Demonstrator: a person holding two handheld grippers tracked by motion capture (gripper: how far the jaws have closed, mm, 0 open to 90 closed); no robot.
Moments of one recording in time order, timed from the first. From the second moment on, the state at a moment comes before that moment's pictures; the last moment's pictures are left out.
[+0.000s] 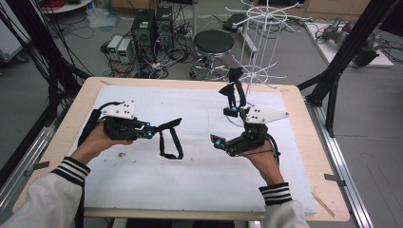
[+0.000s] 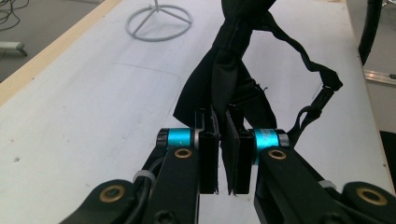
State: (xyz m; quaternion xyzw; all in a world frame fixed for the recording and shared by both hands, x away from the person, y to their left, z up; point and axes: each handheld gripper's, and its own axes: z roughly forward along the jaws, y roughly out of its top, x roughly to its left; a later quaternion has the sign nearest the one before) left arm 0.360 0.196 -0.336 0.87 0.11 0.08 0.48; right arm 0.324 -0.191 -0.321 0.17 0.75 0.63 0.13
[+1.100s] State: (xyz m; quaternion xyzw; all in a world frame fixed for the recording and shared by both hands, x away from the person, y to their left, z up) left arm 0.356 0.149 -0.335 0.87 0.09 0.08 0.49; right arm 0.343 -0.147 -0.319 0.14 0.81 0.57 0.07
